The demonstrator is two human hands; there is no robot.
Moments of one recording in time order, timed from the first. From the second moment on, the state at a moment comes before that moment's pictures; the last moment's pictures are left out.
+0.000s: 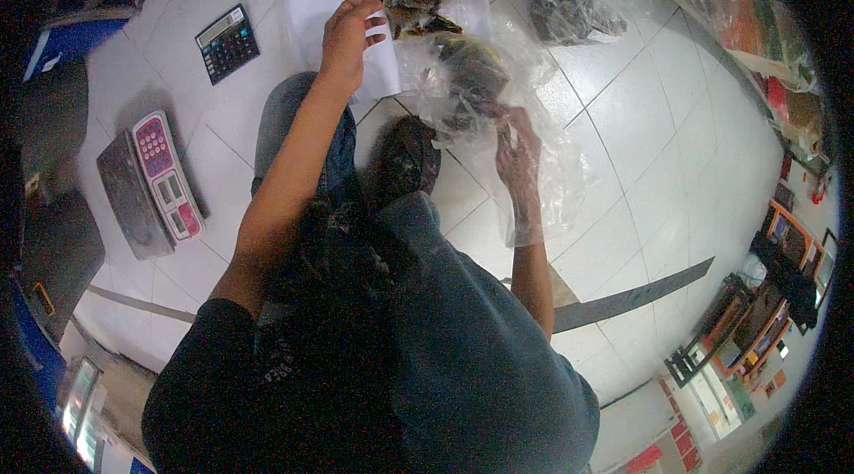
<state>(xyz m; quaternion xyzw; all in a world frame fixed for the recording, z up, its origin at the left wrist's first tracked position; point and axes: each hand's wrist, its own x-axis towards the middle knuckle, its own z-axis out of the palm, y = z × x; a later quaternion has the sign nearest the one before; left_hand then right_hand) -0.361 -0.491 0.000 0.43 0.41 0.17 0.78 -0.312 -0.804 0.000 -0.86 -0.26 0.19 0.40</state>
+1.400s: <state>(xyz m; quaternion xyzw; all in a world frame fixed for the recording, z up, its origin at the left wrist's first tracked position) -0.346 -0.489 -0.010 0.41 0.47 0.20 0.76 -0.159 -0.540 -0.032 -0.81 -0.53 0.25 0.01</state>
